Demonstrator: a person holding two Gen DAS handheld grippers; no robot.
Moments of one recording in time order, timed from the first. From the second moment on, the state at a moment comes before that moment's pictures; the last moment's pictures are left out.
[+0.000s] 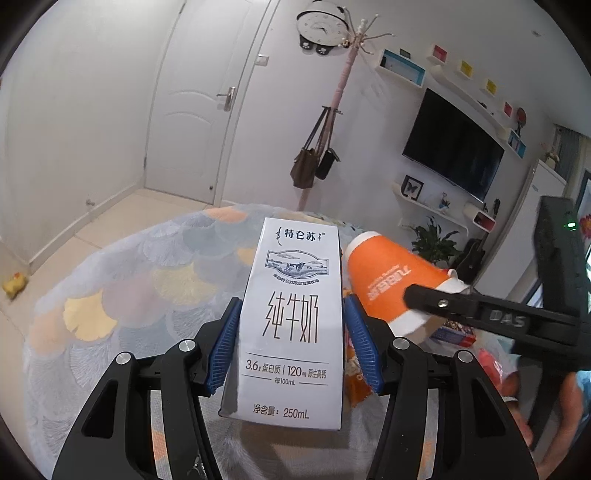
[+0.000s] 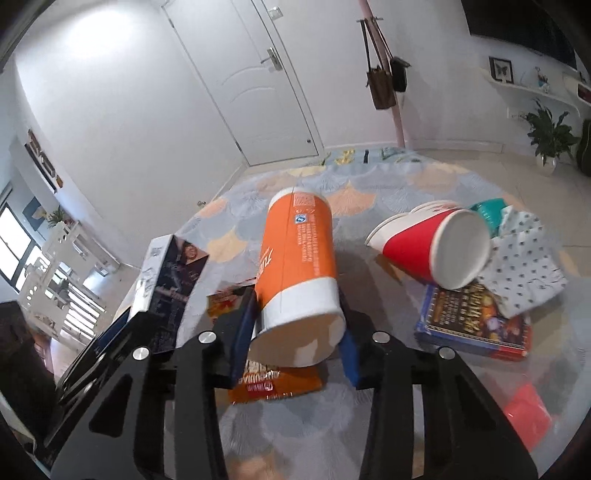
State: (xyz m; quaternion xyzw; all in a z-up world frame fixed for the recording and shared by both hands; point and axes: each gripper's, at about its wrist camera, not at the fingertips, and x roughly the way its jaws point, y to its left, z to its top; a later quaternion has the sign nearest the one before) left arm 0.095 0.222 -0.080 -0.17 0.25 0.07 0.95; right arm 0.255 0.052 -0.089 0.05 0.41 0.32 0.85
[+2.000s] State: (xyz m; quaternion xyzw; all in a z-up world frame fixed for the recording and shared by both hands) left arm 0.238 -0.151 -0.118 -0.09 0.39 -0.24 0.88; right arm 0.224 -0.392 -0.163 0.16 0.44 -0.04 0.89
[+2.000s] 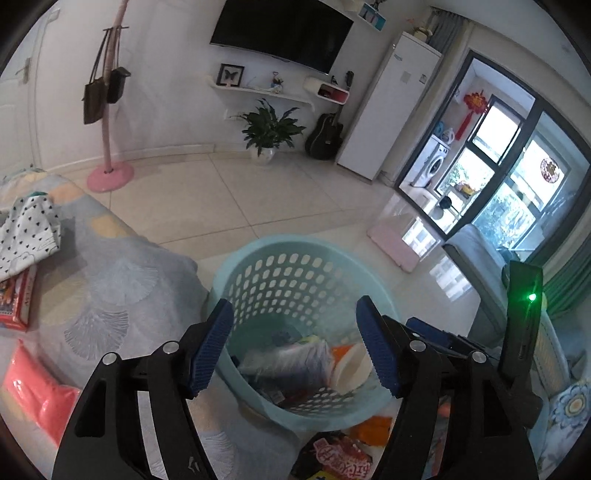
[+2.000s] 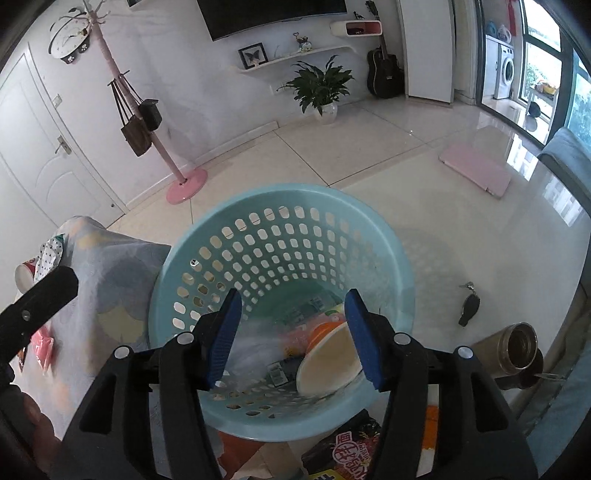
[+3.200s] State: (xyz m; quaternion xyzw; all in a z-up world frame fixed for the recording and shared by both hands) left arm 0.191 0.092 -0.038 -0.21 0.29 -0.06 0.93; right arm 0.202 -0.174 -0.091 0.05 0.35 0.21 0.91
